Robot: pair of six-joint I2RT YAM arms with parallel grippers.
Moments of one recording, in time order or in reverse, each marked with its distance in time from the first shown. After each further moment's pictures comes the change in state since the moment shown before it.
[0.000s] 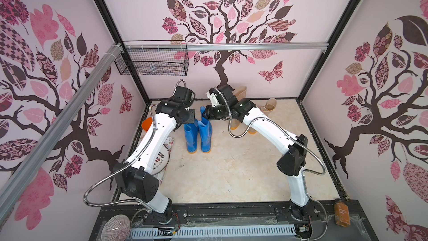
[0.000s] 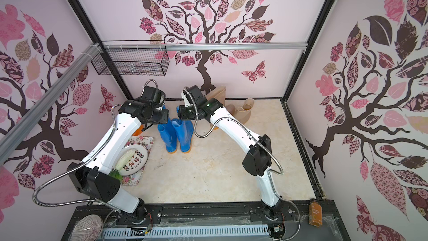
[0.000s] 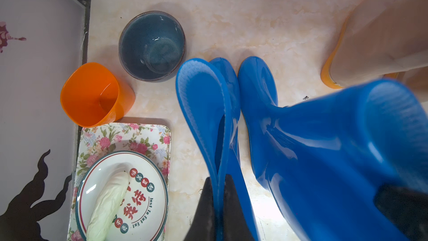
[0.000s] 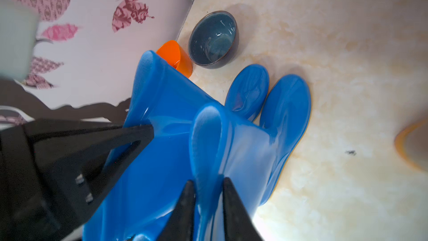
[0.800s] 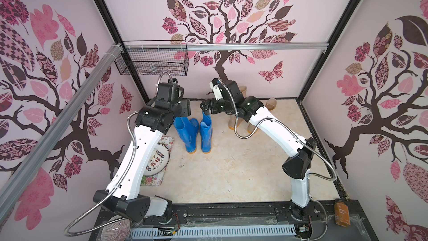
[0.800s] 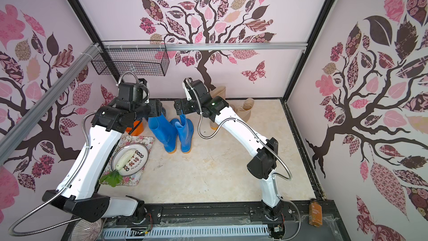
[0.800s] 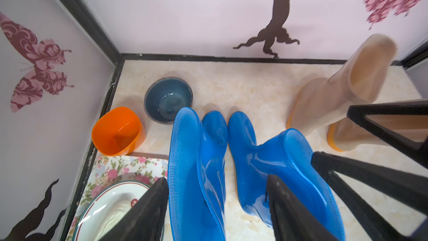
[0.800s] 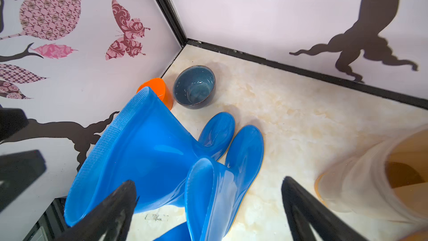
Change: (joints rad) left arm -0.013 -0.209 0.058 0.109 -0.017 -0.019; right arm 0.002 -0.110 -0.005 0.058 0.217 -0.241
